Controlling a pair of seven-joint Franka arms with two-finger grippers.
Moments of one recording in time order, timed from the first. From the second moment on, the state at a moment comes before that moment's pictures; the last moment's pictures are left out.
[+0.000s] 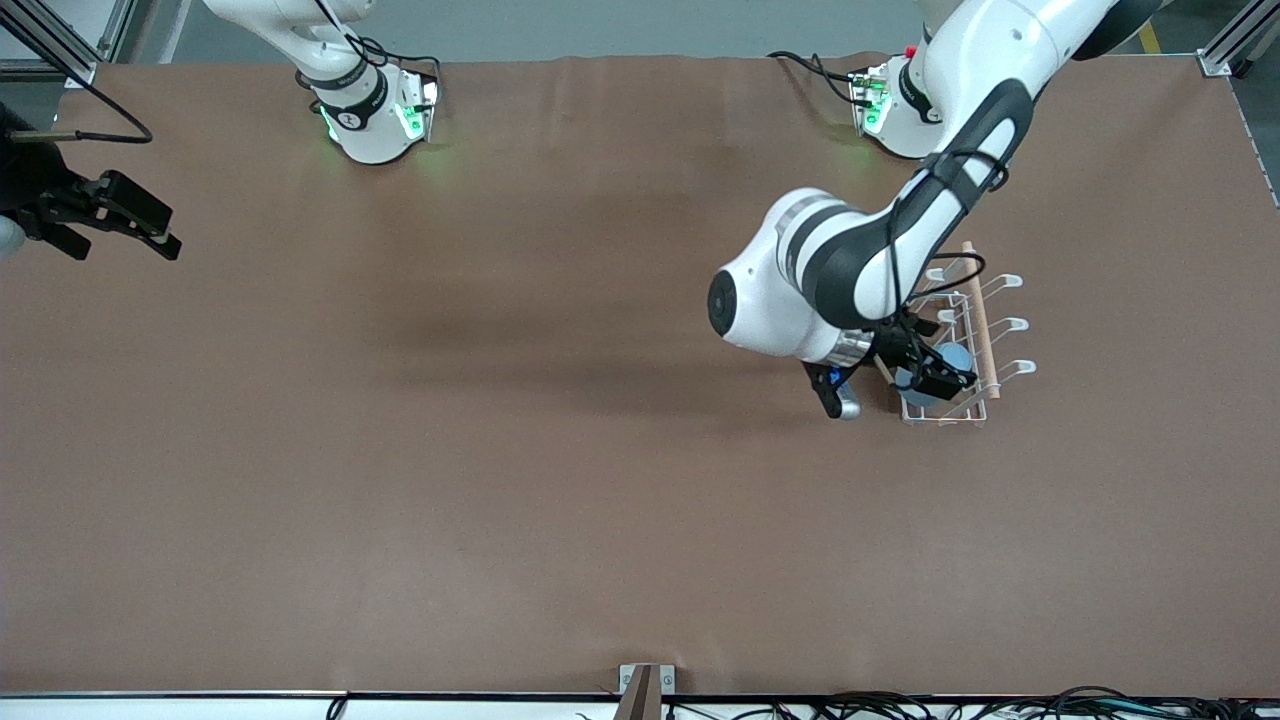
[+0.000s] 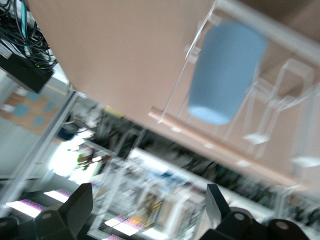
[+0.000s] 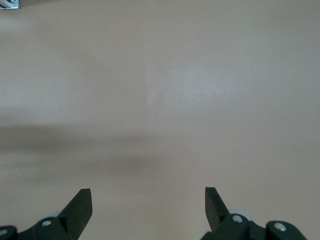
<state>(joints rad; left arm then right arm) -0.14 0.64 -0.67 -1.45 1.05 1.15 0.14 -0.01 -0.05 0.05 -1.53 0.03 1.54 0.08</state>
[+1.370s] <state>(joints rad) -0.01 0.21 -0.30 -1.34 0.13 1.45 -0.24 -0.07 0.06 0.00 -1.39 0.03 1.45 0.07</state>
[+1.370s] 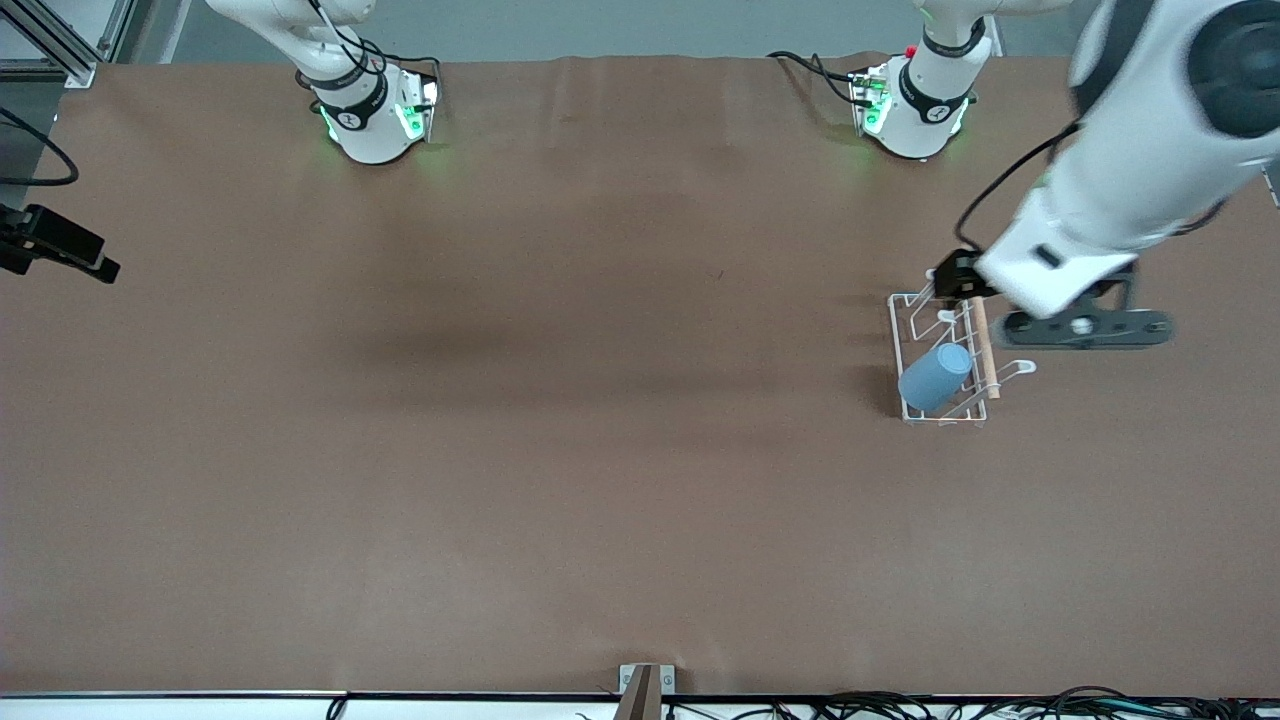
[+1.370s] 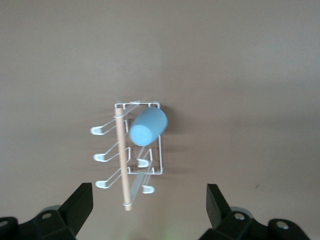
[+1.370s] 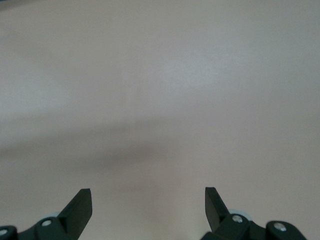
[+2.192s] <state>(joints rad) -0.01 -0.13 -0.11 -1.72 0.02 1.56 -0.12 -0.04 0.06 -0.02 -1.41 0.03 1.45 0.06</state>
